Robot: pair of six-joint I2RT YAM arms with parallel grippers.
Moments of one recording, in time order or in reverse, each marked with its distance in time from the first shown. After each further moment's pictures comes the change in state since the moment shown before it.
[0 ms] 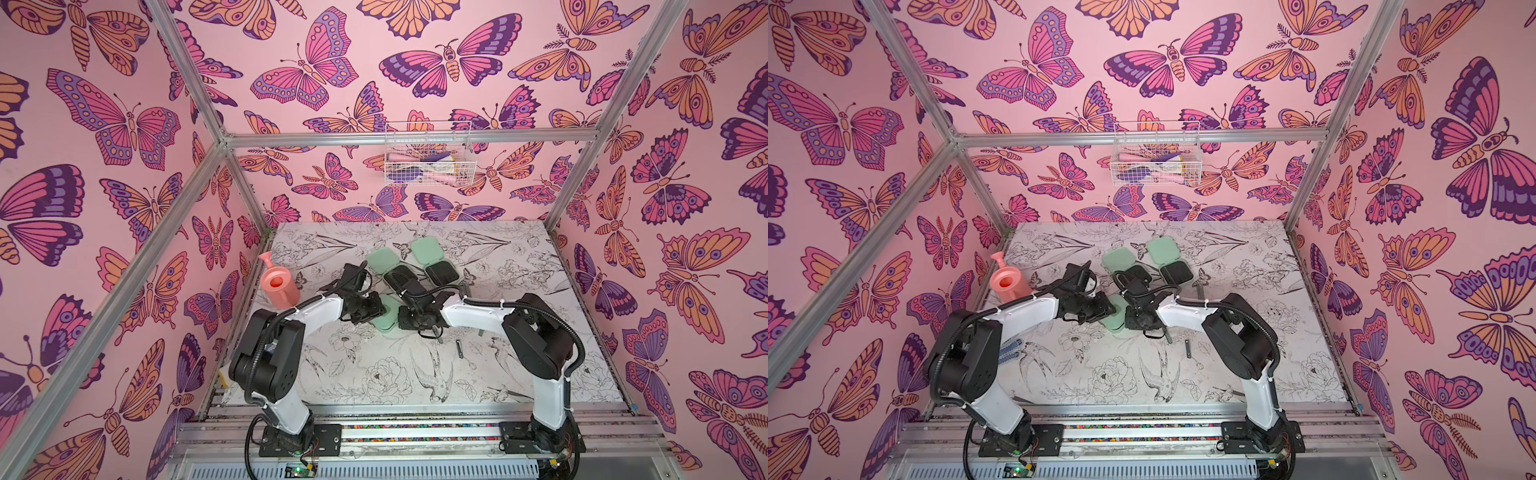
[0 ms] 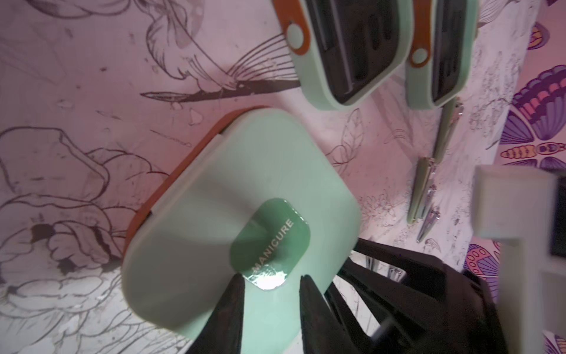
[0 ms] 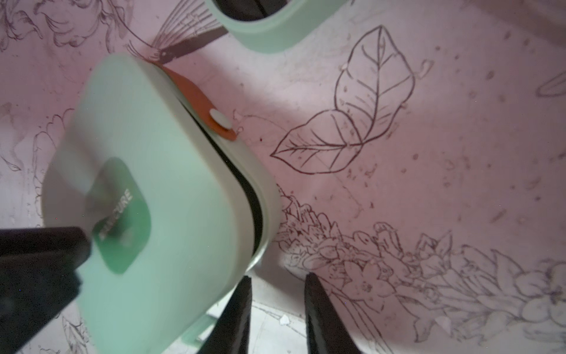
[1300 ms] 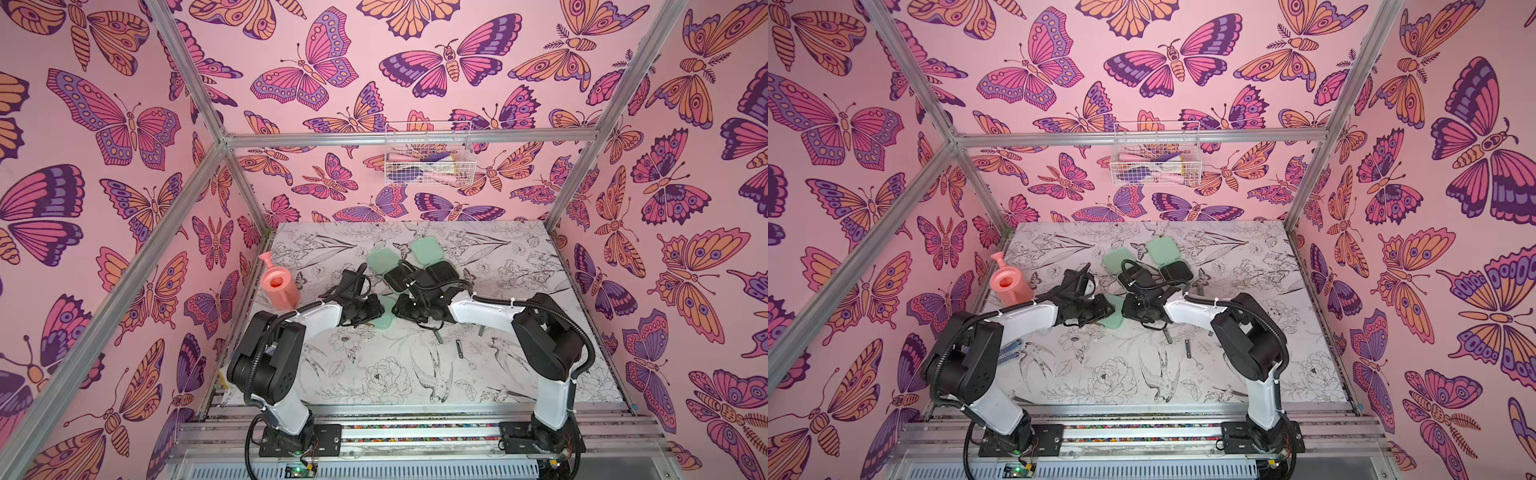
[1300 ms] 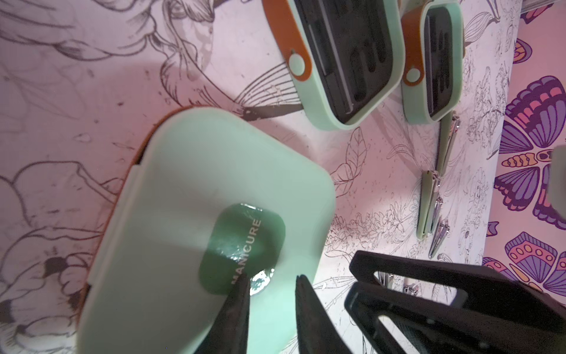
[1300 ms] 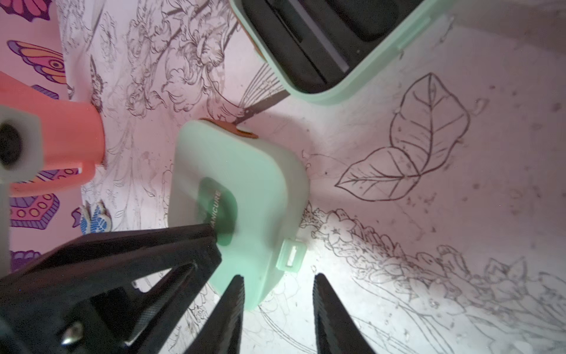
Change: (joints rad) left arm 0.003 -0.032 -0.102 0.161 -0.046 0.005; right arm -0.050 -0.049 -0.019 0.163 -0.171 0.155
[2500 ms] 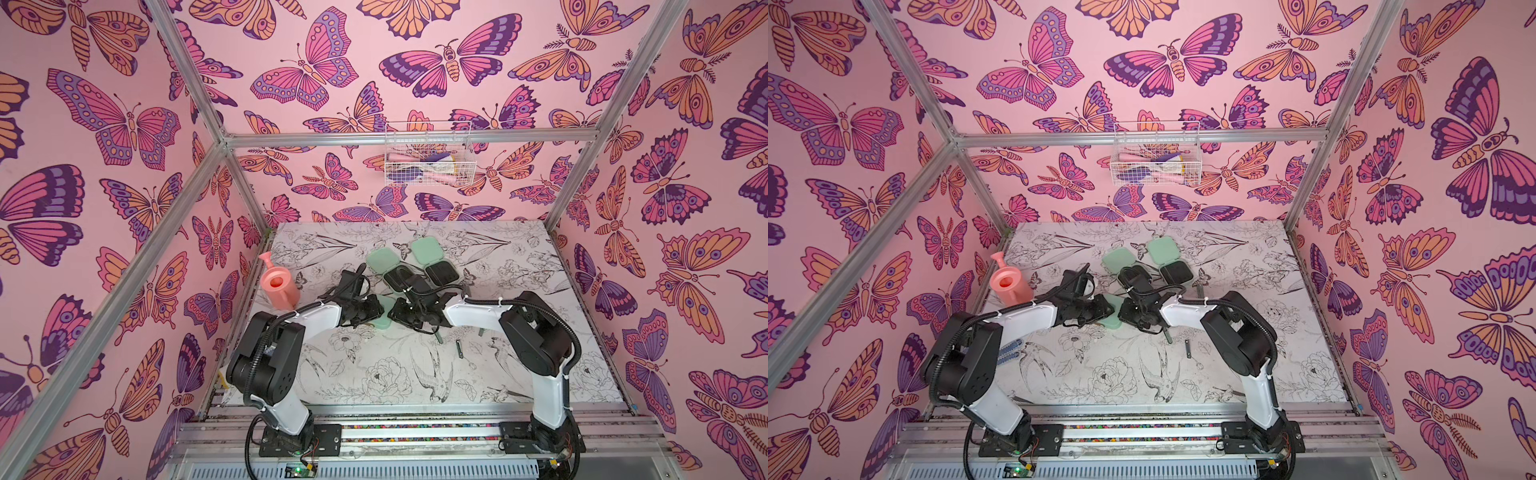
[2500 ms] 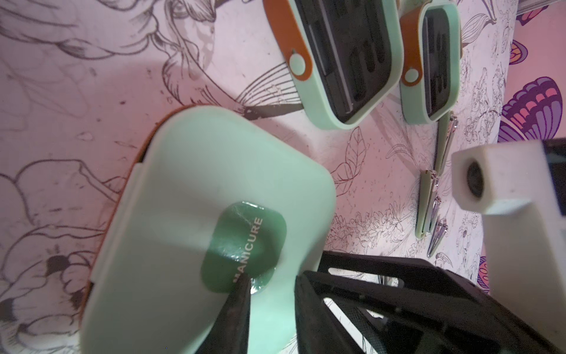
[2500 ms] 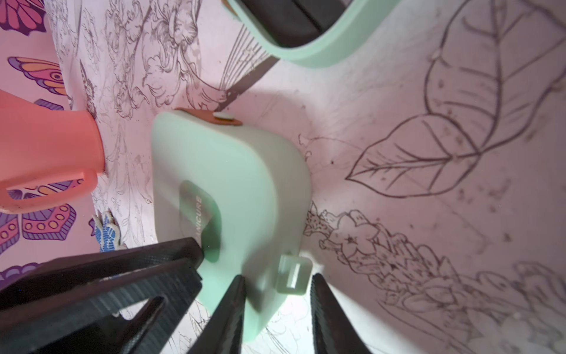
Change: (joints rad) left arm 0.005 -0.007 -0.011 0.009 0.007 0.000; right arm 0.017 0.060 -0.023 0.070 -0.028 0.097
